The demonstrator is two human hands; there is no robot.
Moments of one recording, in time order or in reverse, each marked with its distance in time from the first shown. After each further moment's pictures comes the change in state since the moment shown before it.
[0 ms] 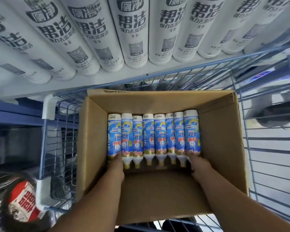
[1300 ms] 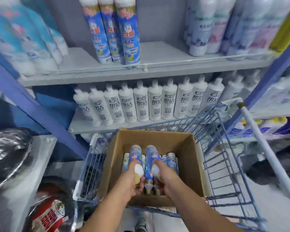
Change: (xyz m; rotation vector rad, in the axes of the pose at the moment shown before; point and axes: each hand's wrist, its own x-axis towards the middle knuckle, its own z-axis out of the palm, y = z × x) left_hand -0.276 -0.004 -0.098 -0.047 -0.489 0.245; right_hand -0.267 0.029 -0.051 0.110 -0.485 -0.455
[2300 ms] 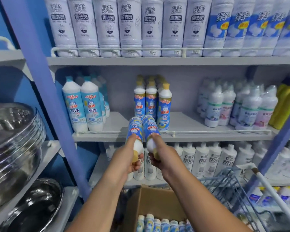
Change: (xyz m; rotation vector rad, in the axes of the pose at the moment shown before) left_hand -0.170 0.249 -0.065 -0.035 -0.090 0.662; right_hand -0.189 -0.202 0.166 0.045 -0.193 -0.631
